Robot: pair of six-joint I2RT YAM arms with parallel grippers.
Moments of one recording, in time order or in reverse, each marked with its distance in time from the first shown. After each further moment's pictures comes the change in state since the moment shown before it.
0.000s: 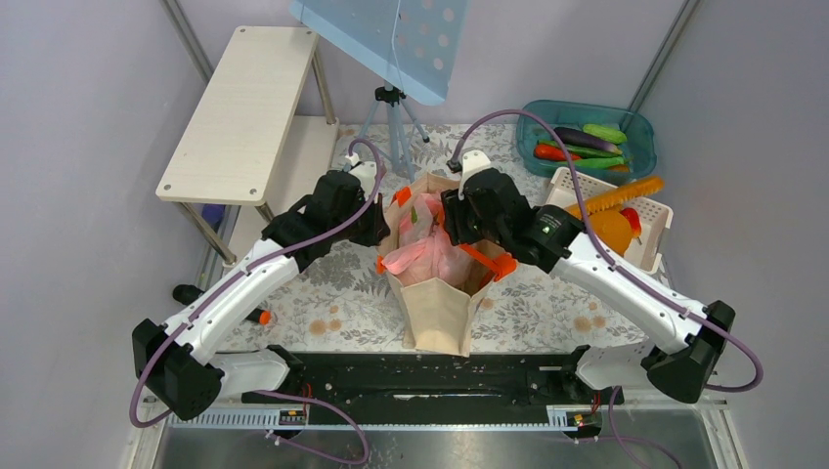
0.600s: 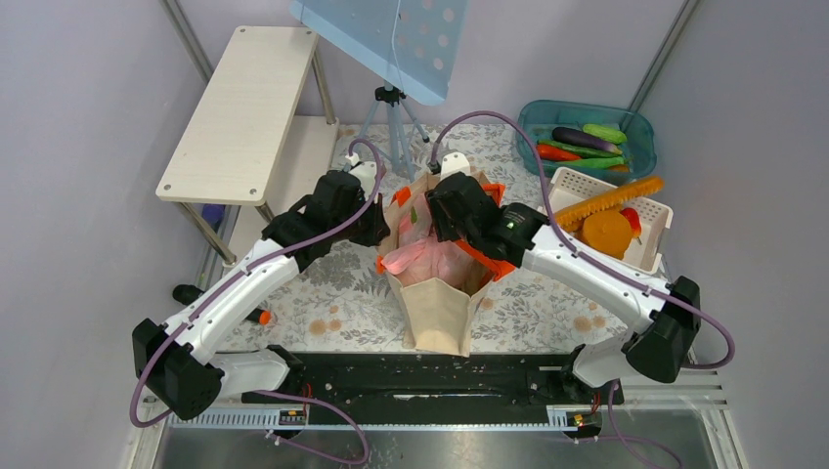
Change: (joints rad) left arm 0.000 0.001 -0.001 0.000 0.000 0.000; right arm 0.051 0.135 0.017 0.061 0.183 0.016
